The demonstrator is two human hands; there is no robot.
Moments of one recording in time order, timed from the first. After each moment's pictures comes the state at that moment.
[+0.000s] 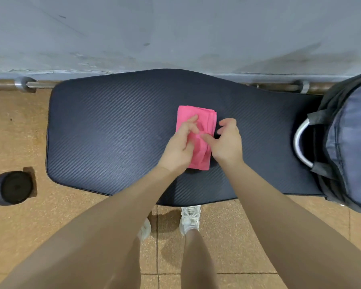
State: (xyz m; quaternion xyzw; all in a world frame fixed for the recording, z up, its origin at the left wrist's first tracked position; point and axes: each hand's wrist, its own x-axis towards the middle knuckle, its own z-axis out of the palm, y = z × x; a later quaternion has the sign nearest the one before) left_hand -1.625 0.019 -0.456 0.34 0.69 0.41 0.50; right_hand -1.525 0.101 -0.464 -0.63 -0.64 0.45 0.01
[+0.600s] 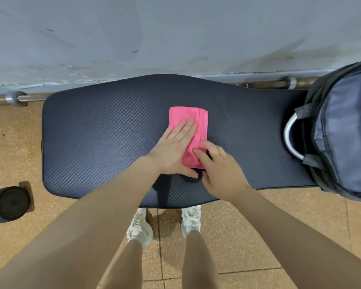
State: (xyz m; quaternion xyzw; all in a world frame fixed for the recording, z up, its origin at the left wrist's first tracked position) left_hand -1.652 0.026 -0.468 0.66 0.64 -0.02 0.38; right_hand -1.474 0.061 -0.461 -0.29 -0.94 0.20 -0.02
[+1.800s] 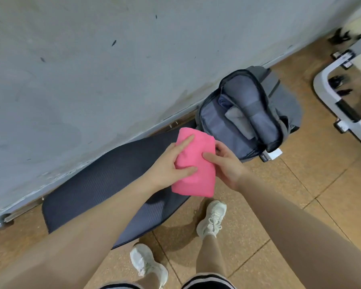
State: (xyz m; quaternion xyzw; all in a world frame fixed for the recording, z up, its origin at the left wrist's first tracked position) left_hand -1.557 0.076 -0.230 0.59 0.50 0.22 0.59; right_hand -1.375 0.080 -0.234 -0.54 -0.26 0.73 0.33
